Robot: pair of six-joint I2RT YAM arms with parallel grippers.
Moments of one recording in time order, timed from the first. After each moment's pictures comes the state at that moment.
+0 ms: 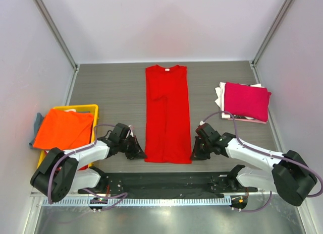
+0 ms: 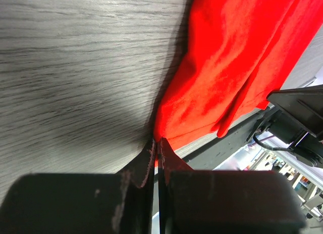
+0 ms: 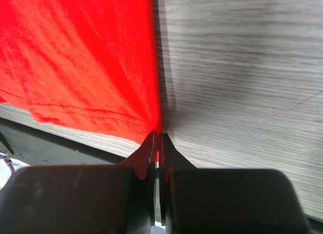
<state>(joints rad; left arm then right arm) -0.52 1.22 0.34 -0.14 0.46 -0.94 0.71 1.13 0.47 -0.47 -0.16 0.89</state>
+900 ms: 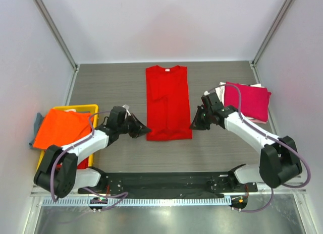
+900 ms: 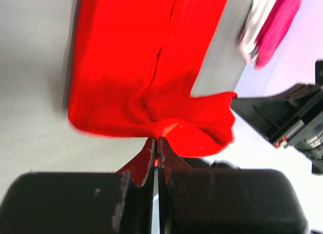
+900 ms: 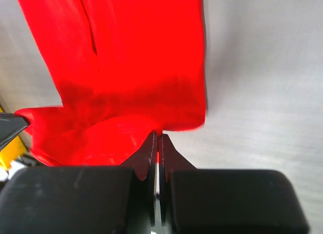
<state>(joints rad) -0.44 1.22 0.51 -0.01 0.43 -1.16 0.45 1.30 0.83 -0.54 -0.18 0.73</state>
